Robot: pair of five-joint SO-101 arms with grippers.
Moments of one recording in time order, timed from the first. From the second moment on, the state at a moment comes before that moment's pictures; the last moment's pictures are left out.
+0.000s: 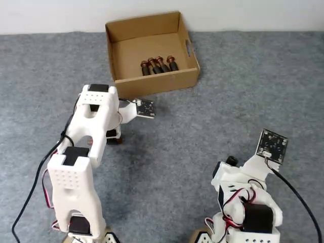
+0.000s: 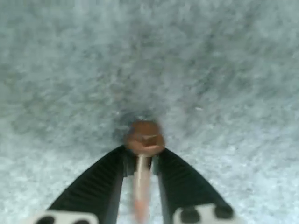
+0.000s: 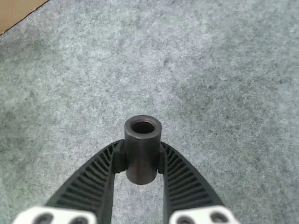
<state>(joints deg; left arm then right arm) 2.0 32.6 -3.5 84.4 -68.4 0.3 -88.8 66.2 84.0 -21.1</state>
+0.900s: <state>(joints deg) 7.6 -4.4 14.7 98.7 -43.0 0.2 -88.8 66.2 83.5 -21.1</state>
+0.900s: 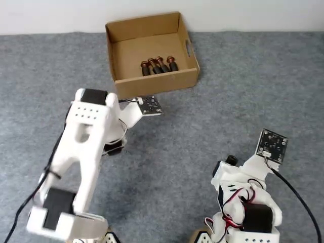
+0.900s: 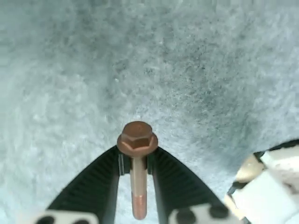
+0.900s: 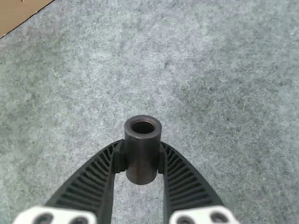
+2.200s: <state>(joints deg) 15.8 -88.9 65.5 45.9 14.9 -31.6 -88.7 66.2 73.9 -14.7</state>
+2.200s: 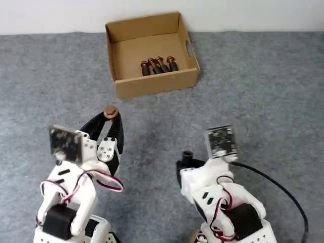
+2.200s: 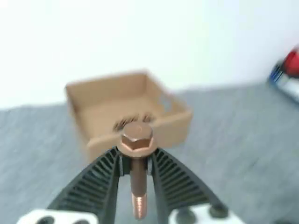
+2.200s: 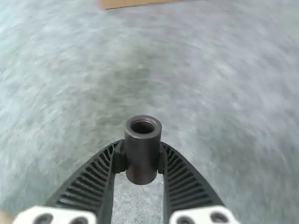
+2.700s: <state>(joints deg) 36.0 -97.9 70.9 36.5 21.1 -39.6 -88.7 66.2 63.2 6.6</state>
